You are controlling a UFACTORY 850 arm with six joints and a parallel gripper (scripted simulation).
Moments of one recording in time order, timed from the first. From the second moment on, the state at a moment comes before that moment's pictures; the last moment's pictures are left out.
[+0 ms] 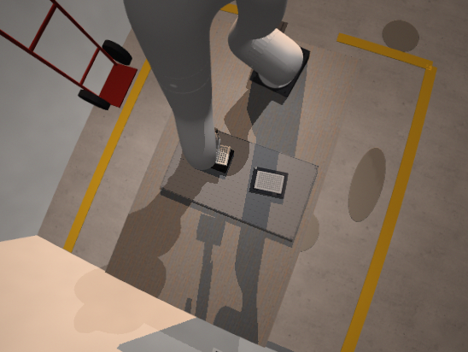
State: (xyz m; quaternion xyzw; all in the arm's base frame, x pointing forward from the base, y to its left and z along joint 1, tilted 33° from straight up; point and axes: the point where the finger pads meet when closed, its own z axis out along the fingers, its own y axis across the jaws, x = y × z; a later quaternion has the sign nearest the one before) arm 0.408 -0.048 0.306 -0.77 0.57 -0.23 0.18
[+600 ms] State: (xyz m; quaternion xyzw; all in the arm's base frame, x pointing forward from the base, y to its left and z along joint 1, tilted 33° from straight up) arm 0.406 0.005 0.304 -0.77 0.56 -0.23 0.19
